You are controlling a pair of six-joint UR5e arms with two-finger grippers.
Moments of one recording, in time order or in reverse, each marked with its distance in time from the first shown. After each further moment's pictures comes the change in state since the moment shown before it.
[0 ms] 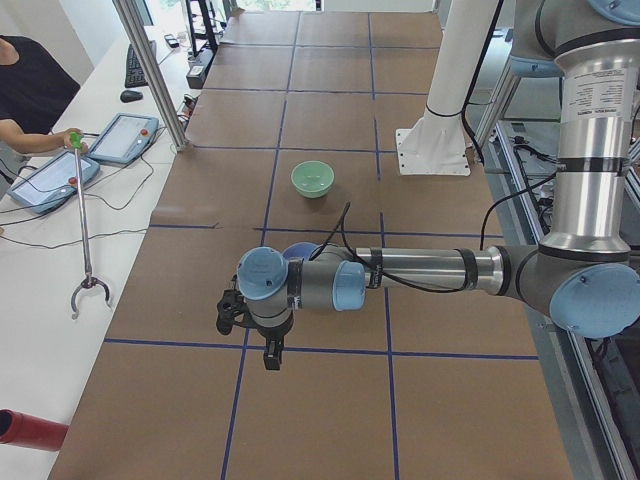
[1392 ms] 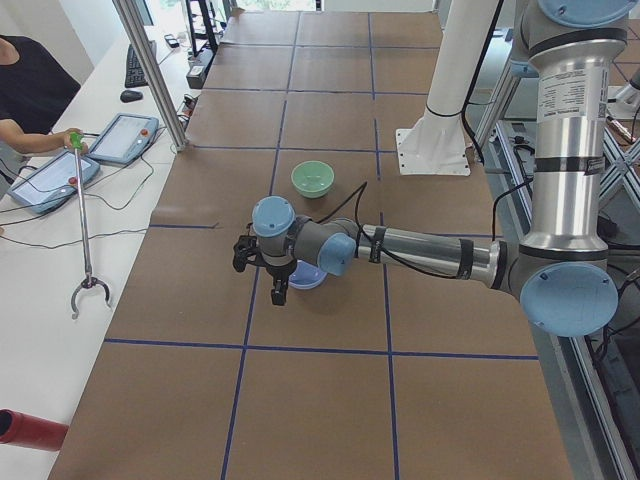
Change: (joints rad) left arm 0.326 0.046 -0.126 -0.308 -0.008 -0.463; right arm 0.000 0.000 0.000 0.000 0.000 0.000
